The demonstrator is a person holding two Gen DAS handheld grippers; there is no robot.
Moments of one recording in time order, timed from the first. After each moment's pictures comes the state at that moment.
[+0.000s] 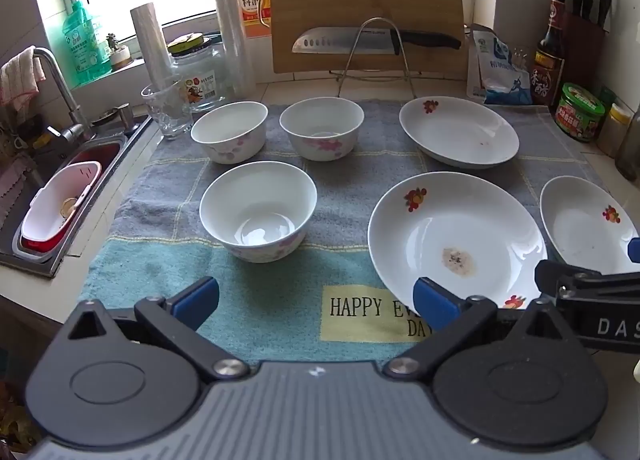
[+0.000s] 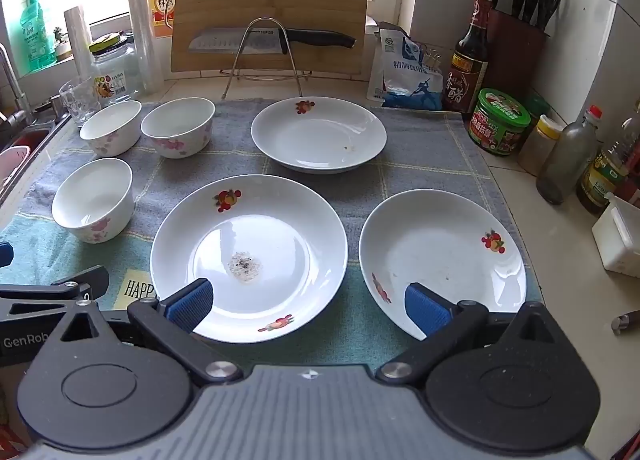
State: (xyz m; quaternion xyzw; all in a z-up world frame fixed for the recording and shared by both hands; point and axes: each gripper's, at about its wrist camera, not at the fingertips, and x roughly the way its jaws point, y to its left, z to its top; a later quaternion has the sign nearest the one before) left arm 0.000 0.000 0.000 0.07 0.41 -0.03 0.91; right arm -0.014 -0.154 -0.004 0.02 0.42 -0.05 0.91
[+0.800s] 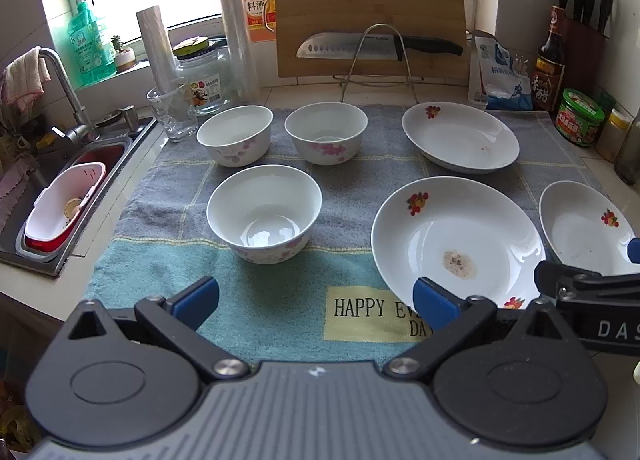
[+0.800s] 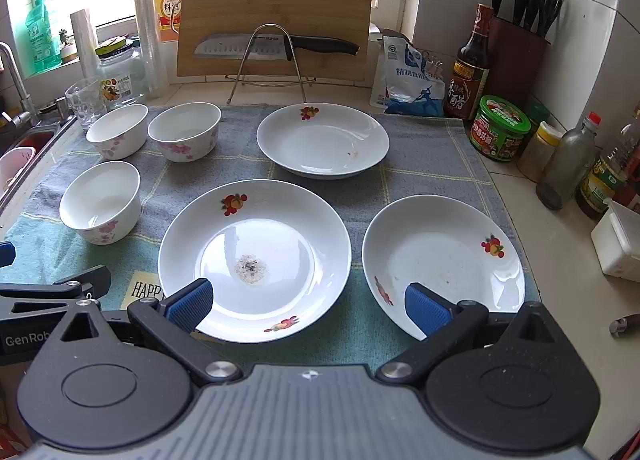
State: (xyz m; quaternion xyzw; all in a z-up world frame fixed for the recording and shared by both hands) left arm -0.004 0.002 0.007 0.06 0.40 -0.03 0.91; right arm -0.018 -0.147 0.002 0.02 0.41 -0.05 0.91
